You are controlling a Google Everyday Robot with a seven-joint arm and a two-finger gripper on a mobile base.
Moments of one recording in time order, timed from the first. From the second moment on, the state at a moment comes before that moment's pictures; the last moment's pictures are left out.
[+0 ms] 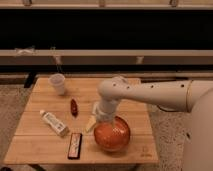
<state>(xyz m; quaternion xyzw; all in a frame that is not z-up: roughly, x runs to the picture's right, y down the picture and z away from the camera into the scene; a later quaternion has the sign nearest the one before) -0.027 0.196 0.717 -0.44 0.17 0.56 0.69</state>
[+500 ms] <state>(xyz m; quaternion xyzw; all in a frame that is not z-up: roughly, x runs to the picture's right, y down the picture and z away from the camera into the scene) -0.015 0.167 0.706 -0.43 0.14 0.57 0.68</state>
